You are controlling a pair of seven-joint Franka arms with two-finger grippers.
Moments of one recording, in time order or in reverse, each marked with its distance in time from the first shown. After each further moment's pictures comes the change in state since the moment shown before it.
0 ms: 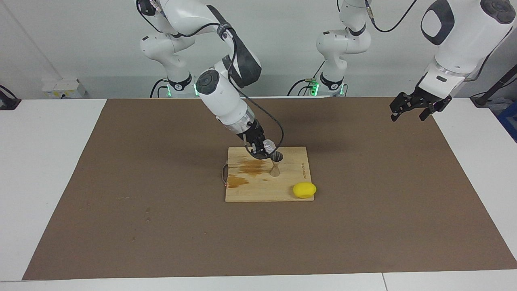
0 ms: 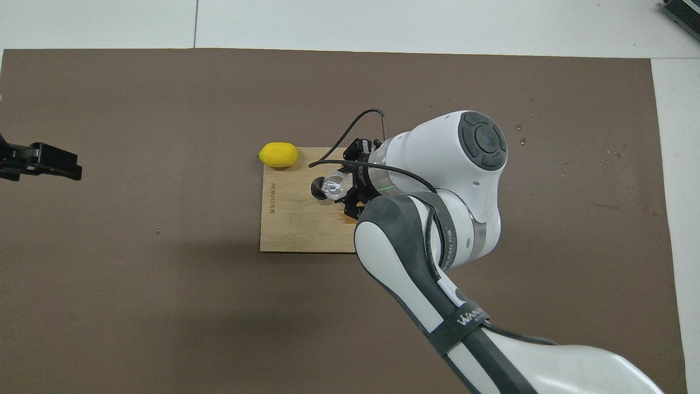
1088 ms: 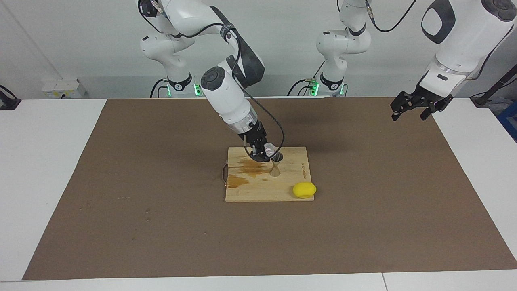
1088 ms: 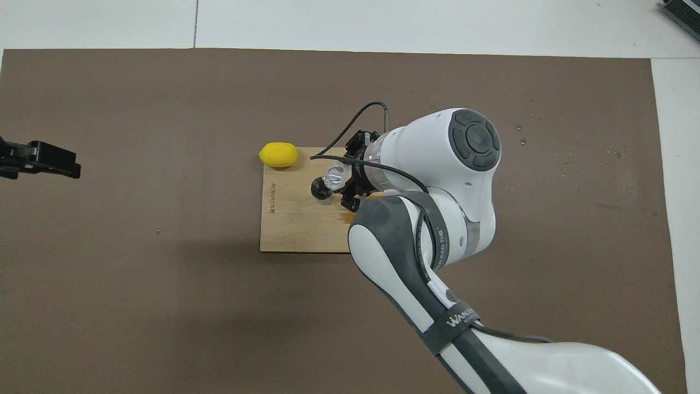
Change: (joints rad) left arm 0.000 0.000 -0.002 0.008 0.000 0.000 0.000; right arm 0.003 0.019 0.000 0.030 -0.066 0.033 0.136
